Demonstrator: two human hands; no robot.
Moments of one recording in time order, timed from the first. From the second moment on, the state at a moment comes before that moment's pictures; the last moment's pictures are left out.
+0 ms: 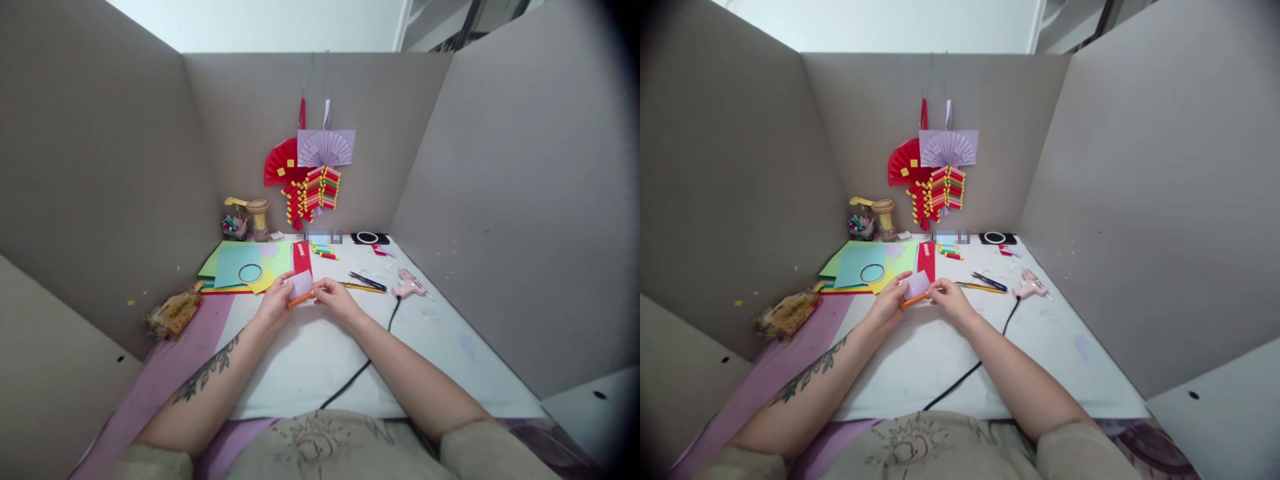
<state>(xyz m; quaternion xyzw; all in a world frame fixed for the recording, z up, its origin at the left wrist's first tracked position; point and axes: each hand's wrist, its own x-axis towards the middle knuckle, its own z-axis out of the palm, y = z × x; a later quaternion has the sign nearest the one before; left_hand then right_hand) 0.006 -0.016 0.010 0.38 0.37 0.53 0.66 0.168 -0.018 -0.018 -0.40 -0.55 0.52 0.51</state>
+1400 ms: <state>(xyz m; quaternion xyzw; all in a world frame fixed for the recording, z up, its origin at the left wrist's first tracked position) -0.001 -0.008 -0.006 0.52 0.42 0.45 0.60 0.171 -0.012 -0.023 -0.40 -0.51 0.51 0.57</state>
